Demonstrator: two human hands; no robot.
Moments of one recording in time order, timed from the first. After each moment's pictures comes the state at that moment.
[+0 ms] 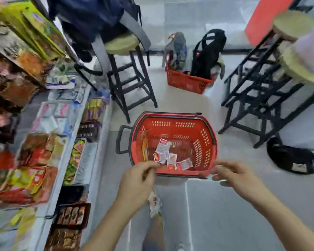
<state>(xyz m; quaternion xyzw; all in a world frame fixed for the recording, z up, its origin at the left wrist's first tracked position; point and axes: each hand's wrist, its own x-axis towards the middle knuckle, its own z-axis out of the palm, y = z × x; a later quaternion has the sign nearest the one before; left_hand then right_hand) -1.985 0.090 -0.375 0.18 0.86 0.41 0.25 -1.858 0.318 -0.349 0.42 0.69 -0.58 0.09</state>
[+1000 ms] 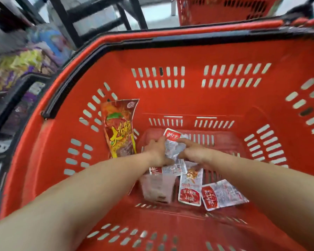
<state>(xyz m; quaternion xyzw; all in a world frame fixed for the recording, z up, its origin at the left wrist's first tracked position) -2.205 0.270 -1.019 0.22 0.90 0.01 0.38 -2.121 0.404 -1.014 0.31 0.70 -0.56 0.32</state>
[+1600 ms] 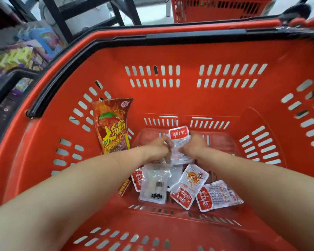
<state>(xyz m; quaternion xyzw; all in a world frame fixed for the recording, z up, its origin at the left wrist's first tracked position) -2.204 0.283 -1.013 0.13 0.81 0.29 0.50 -2.129 0.409 -1.026 0.41 0.73 -0.52 0.15</state>
